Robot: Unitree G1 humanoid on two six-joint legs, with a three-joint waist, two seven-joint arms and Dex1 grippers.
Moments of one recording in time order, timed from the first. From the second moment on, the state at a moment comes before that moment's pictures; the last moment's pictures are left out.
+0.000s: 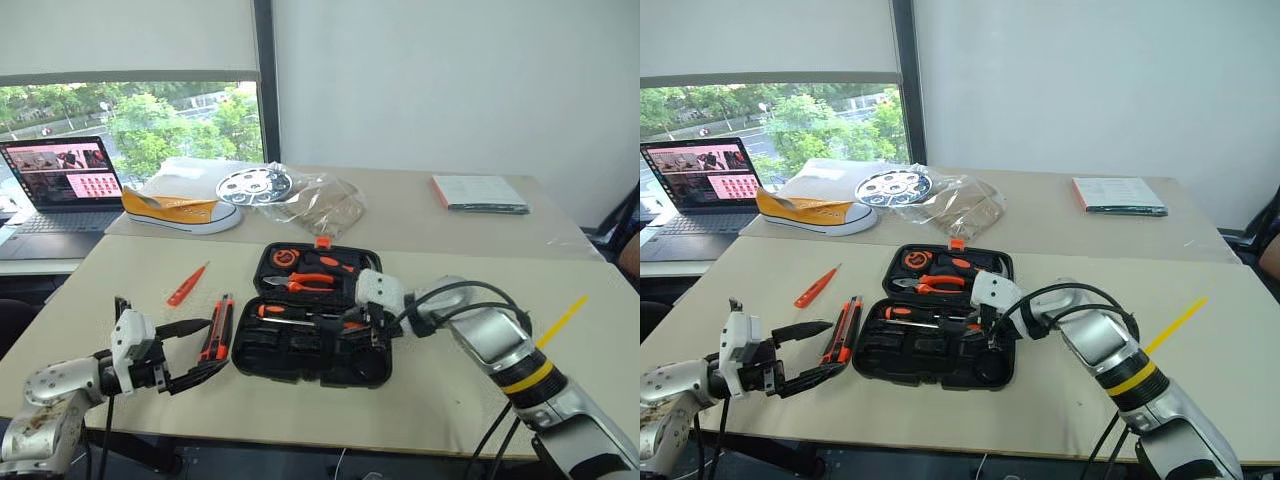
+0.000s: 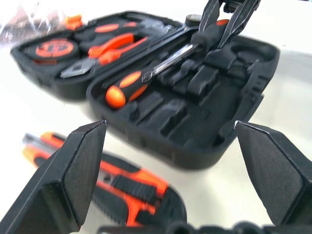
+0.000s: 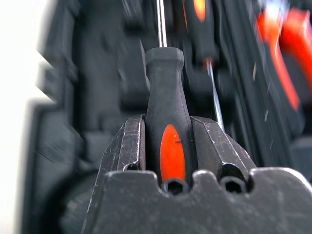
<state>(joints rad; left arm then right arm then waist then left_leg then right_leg) 0.02 0.74 0.27 0.00 -0.53 0.07 -1.23 -0.71 -0.62 0.46 -0.05 0.14 0.57 1.06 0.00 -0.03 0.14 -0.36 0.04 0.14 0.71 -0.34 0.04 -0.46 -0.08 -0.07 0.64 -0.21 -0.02</state>
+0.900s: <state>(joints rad) 0.05 0.74 0.29 -0.03 -0.53 0.07 -1.19 -0.80 -0.57 0.48 0.12 0.02 0.56 1.16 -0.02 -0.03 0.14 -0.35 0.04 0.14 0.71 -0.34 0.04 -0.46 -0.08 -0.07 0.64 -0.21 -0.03</state>
